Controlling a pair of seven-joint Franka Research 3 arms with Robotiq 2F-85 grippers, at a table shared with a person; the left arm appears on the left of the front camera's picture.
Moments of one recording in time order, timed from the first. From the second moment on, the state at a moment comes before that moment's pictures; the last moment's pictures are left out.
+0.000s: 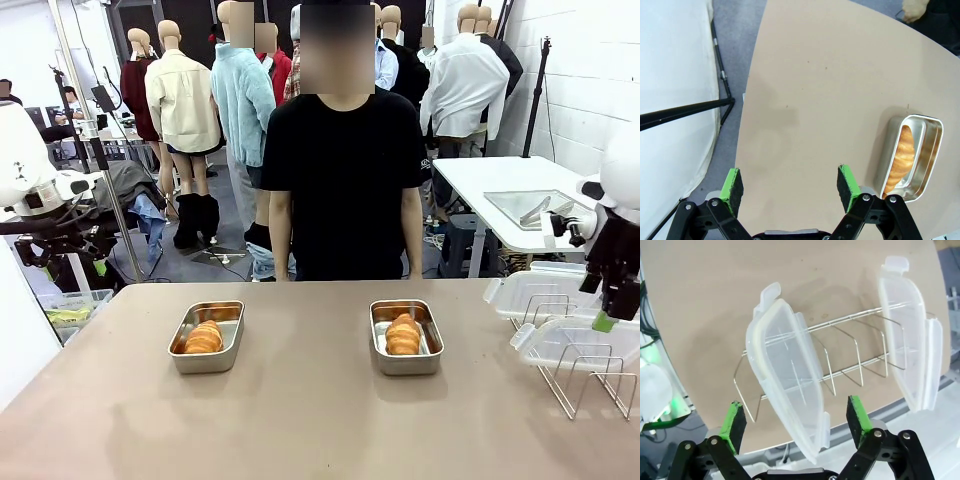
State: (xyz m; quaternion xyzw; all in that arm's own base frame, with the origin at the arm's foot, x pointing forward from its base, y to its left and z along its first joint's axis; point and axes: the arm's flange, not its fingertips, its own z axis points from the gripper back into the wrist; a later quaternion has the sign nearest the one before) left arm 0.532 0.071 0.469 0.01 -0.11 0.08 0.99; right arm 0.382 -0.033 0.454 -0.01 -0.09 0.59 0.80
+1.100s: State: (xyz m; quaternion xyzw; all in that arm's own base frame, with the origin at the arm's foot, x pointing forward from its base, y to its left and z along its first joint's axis) left arm 0.532 0.071 0.469 0.01 -0.11 0.08 0.99; right arm 0.401 -0.032 0.422 0.01 -0.07 0.57 0.82
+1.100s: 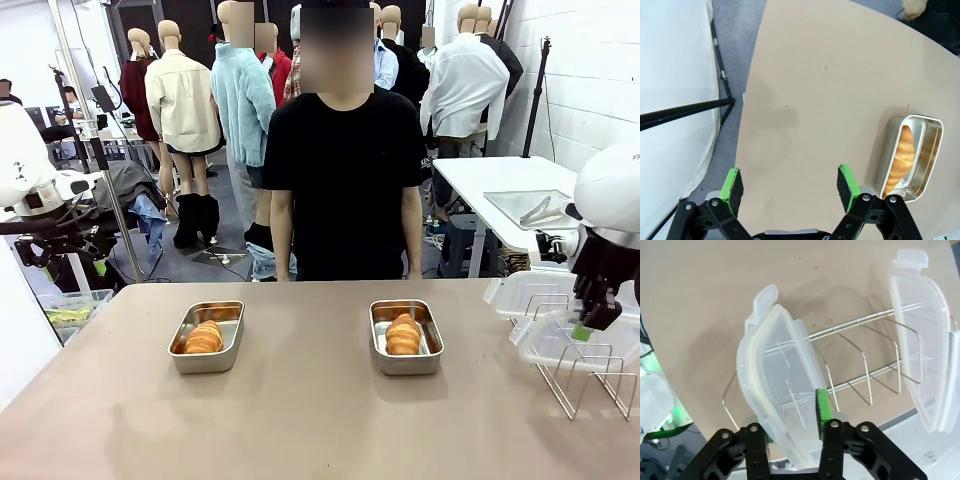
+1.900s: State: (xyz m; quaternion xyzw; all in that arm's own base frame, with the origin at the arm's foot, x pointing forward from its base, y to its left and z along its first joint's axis) left arm 0.532 0.071 0.469 0.01 -0.11 0.08 0.99; right arm 0.407 -0.032 0.421 0.01 -0.07 0.58 0.81
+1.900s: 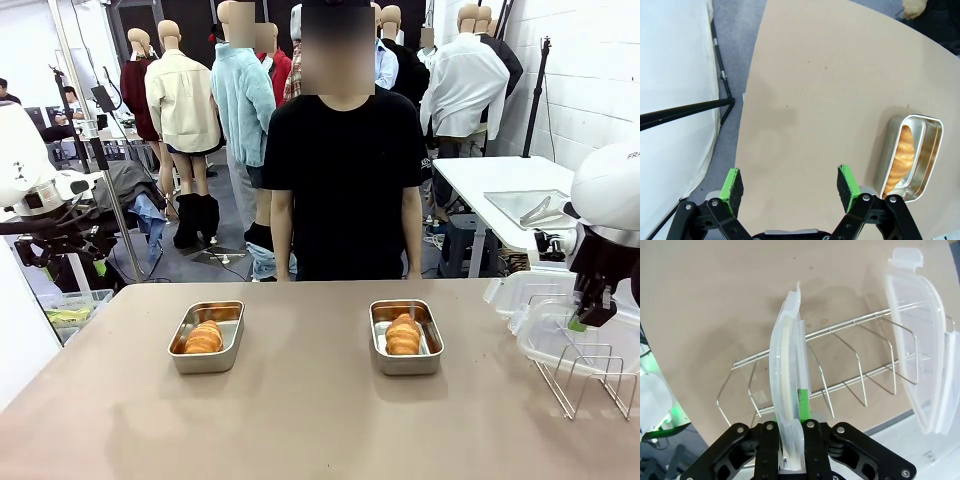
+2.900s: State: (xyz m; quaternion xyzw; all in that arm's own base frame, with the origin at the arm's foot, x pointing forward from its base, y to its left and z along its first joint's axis) left arm 0.532 0.071 0.469 0.01 -0.11 0.08 0.99; right arm 0.398 -0.008 0.526 -0.02 -0.11 0.54 0.83
